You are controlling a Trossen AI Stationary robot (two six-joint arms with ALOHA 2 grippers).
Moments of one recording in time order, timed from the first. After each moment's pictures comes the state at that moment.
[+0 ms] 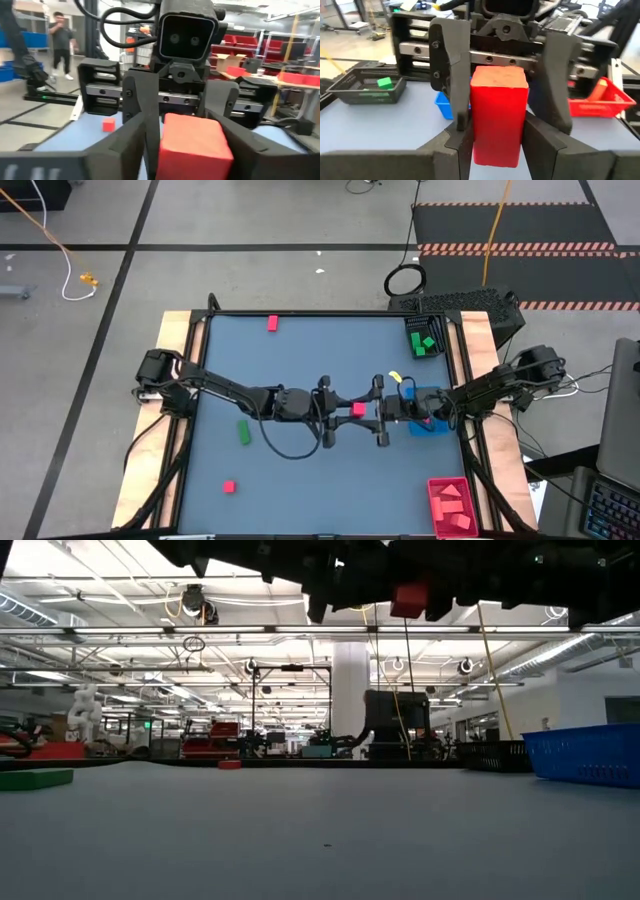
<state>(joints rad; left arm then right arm) -0.17 1.79 1.09 0.50 -0.22 -0.06 0.22 1.40 0.38 1.12 0.15 -0.07</state>
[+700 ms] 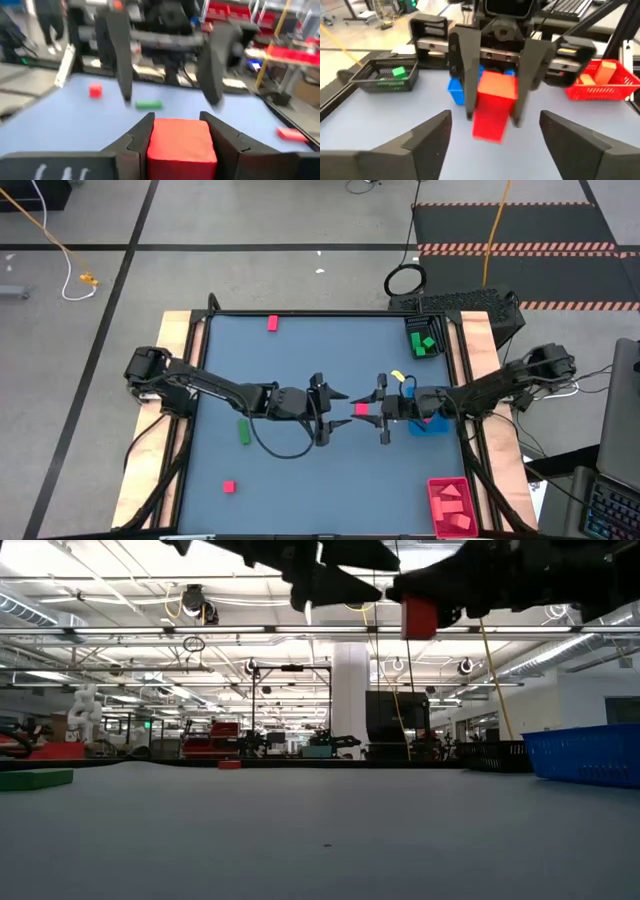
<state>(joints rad) -0.19 1.69 1.09 0.30 -0.26 -0.05 0.22 1.27 0.38 0.84 0.21 -0.10</state>
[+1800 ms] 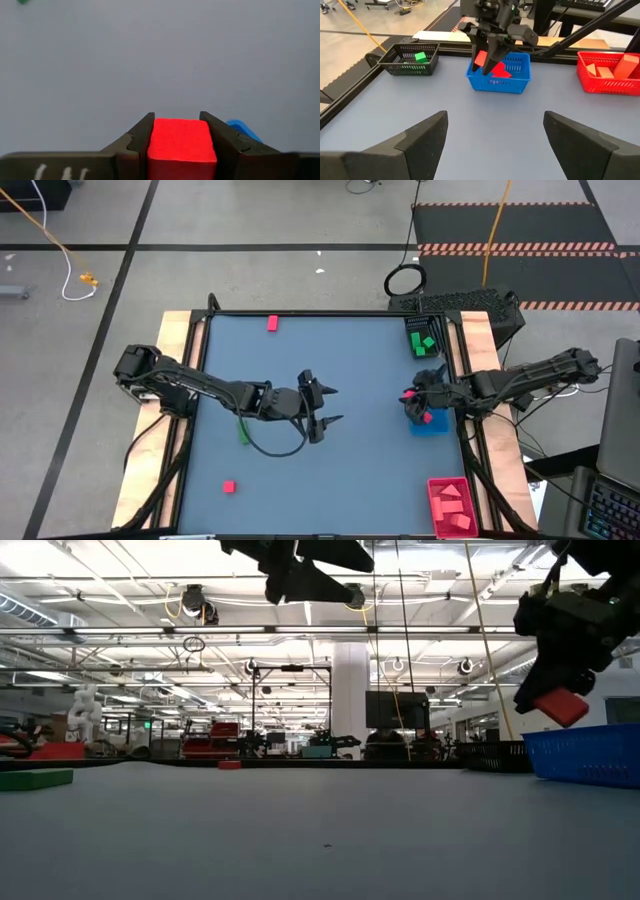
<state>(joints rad) -0.21 1.61 1.09 0.14 -0.37 -0.12 0.20 0.66 0.38 -0.58 0.36 0.77</state>
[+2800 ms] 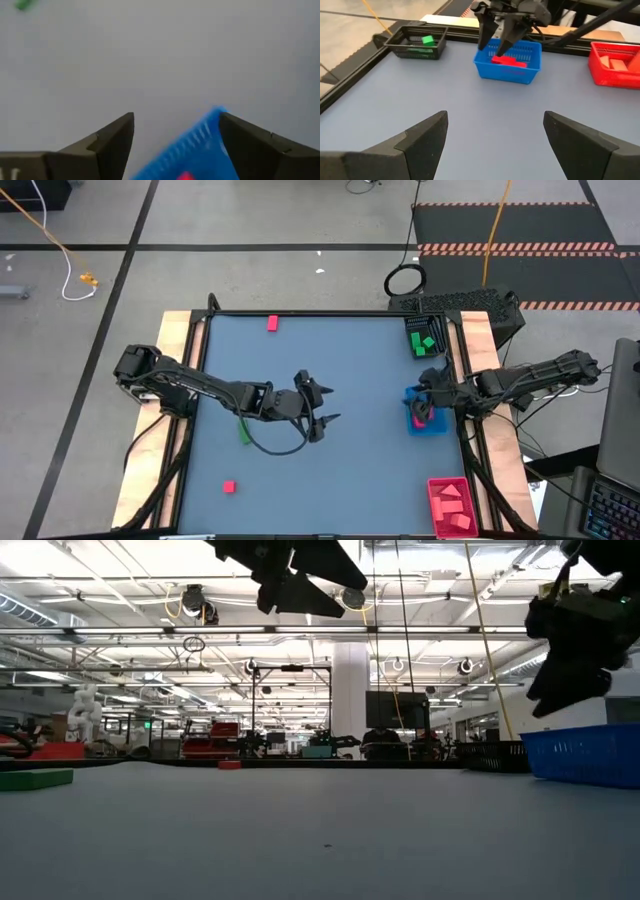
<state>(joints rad) -0.21 1.62 1.09 0.07 -0.40 -0.19 0.20 0.59 0.38 -0.68 0.36 0.83</state>
